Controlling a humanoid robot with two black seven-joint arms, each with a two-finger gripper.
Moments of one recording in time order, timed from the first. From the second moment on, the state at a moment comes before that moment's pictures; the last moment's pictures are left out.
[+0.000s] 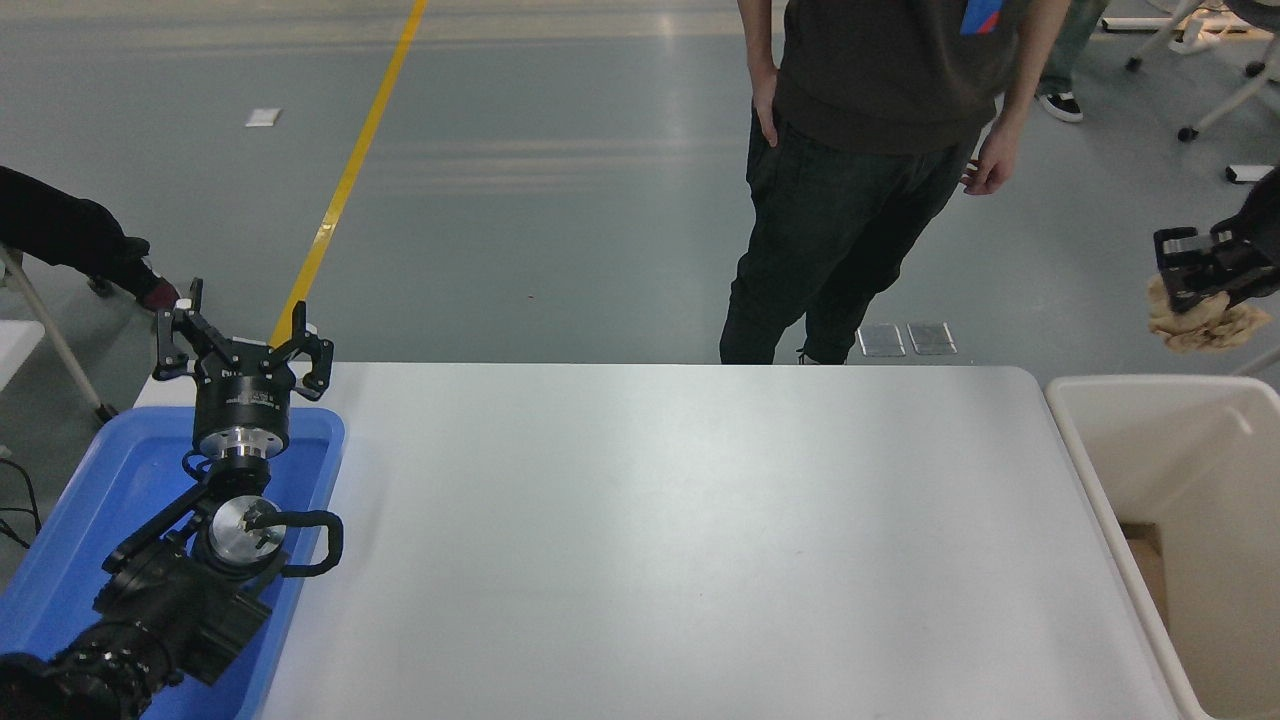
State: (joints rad) left arm -0.61 0.17 -1.00 -0.41 -0.12 -0.52 -0.60; right arm 2.31 -0.63 -1.51 1.31 -0.42 0.59 -0.09
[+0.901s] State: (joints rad) left arm -0.61 0.17 -1.00 -0.41 -0.12 -0.52 -0.60; right arm 1.27 -0.76 -0.96 0.66 -0.57 0.24 -0.04
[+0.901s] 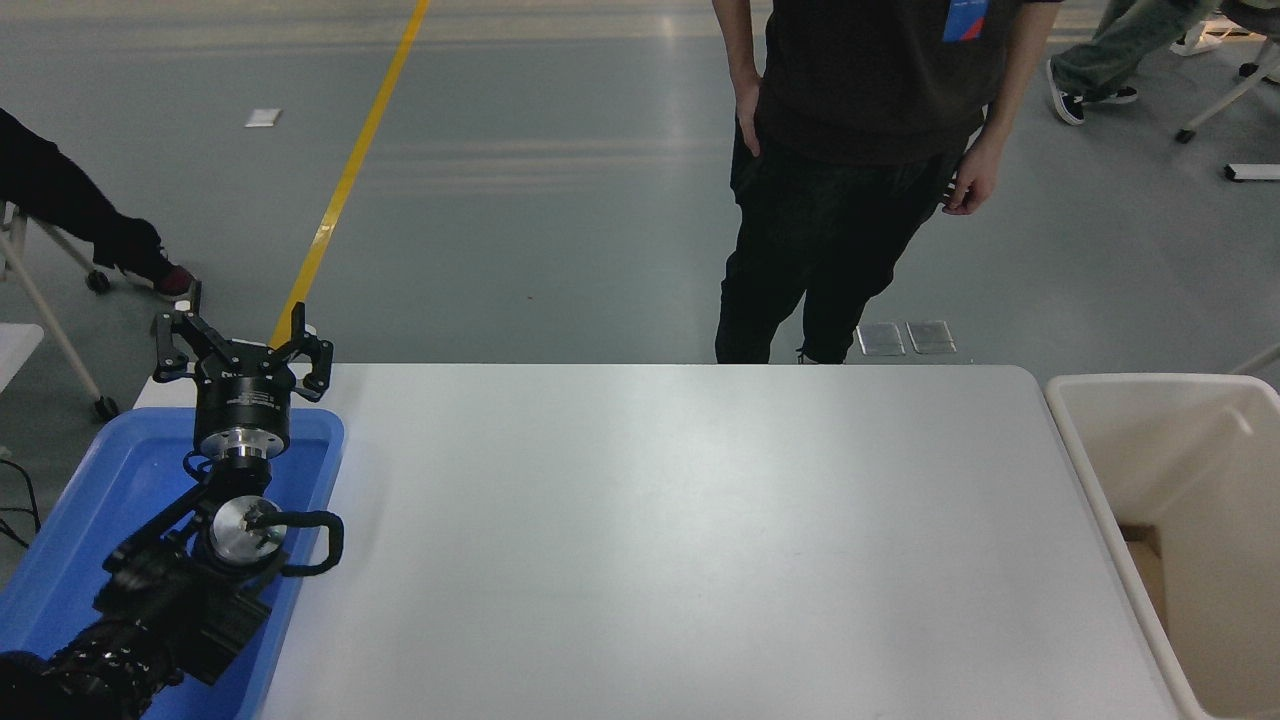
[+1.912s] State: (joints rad) left arm -0.61 0.17 -1.00 -0.41 -0.12 -0.52 -0.60; right arm 0.70 -0.43 -0.54 0.26 -0.35 0.09 -0.08
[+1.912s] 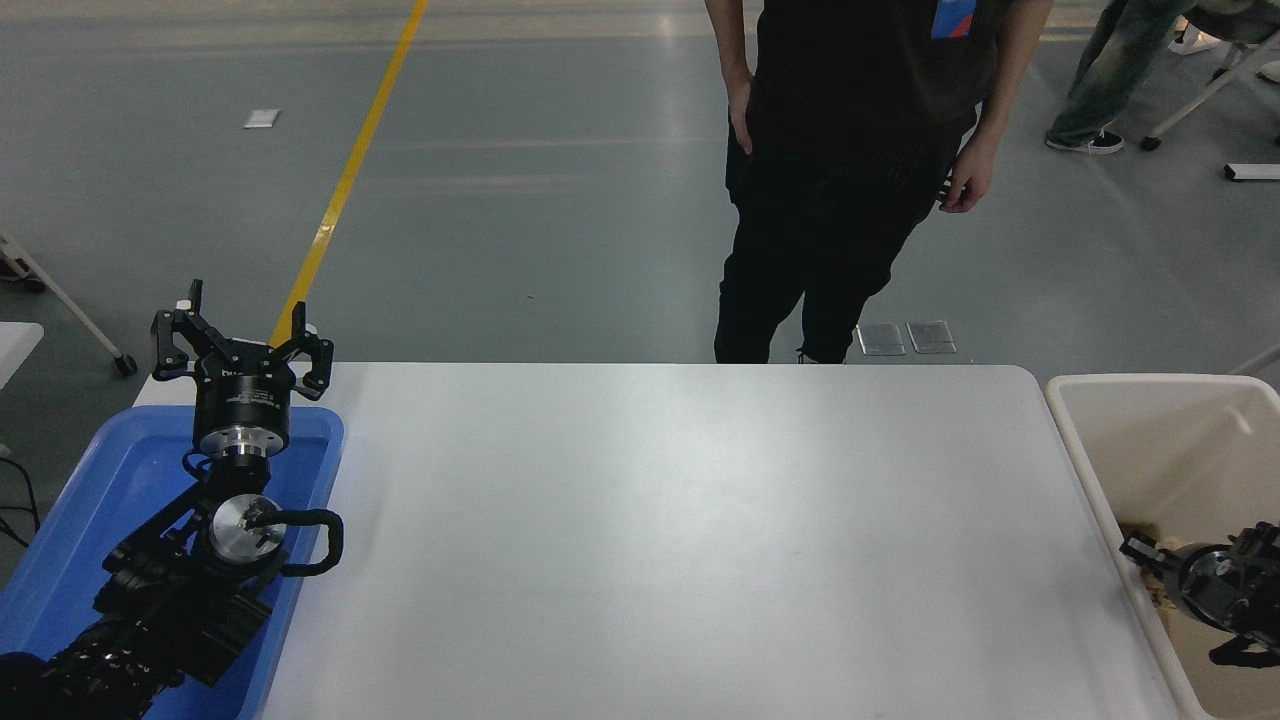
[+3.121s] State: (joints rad) left arm -0.61 0.17 -1.00 -0.41 -0.12 -0.53 -0.60; right arm 1.97 -0.53 -1.21 1.32 -0.31 0.46 -0.08
